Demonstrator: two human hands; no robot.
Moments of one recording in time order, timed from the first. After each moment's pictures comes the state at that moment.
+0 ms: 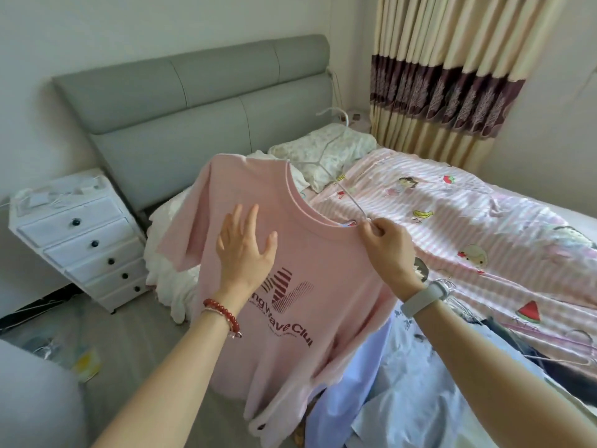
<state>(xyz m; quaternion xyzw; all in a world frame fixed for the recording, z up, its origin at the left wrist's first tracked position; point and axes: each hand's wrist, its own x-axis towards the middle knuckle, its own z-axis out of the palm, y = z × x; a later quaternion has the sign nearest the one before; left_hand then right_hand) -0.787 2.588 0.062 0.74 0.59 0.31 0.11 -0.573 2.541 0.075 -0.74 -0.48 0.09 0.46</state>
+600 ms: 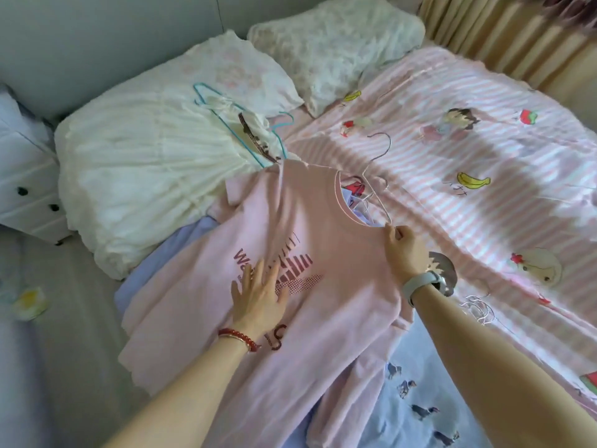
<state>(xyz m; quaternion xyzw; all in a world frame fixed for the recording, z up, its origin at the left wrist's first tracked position) -0.634 2.739 -0.236 0.72 0.64 -0.07 0.27 -0.373 2.775 -0.207 -0.87 -0.39 0.20 0.24</state>
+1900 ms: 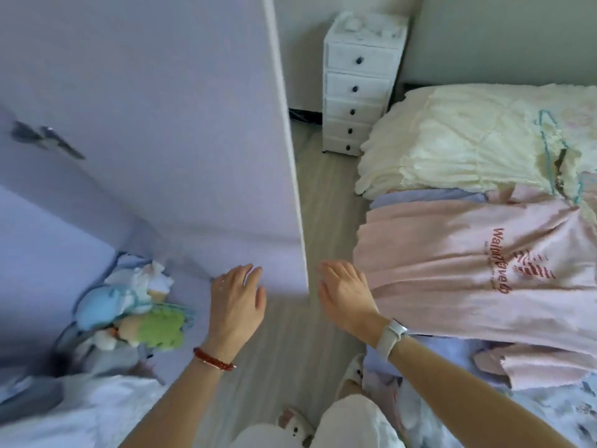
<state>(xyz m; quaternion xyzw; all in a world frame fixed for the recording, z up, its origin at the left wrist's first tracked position) -0.925 2.226 -0.075 0.45 0.89 0.11 -0.02 -0.795 2.380 -0.086 -0.25 -0.94 0.24 0.06</state>
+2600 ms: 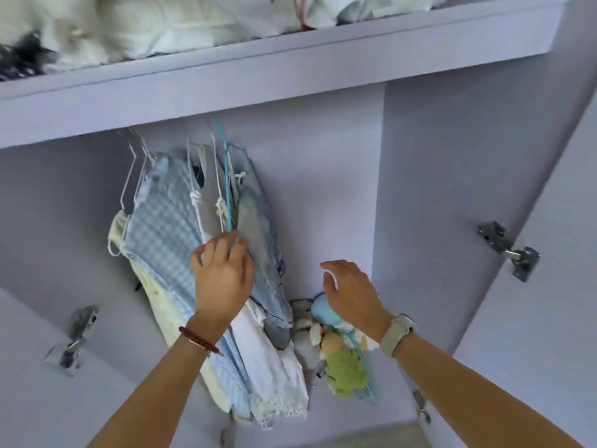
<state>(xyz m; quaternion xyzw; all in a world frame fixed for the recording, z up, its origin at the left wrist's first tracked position) -1.047 1.839 0.093 -0.08 0.92 0.00 -0.39 -1.122 2.033 0.051 0.27 -0.90 0.33 0.06</state>
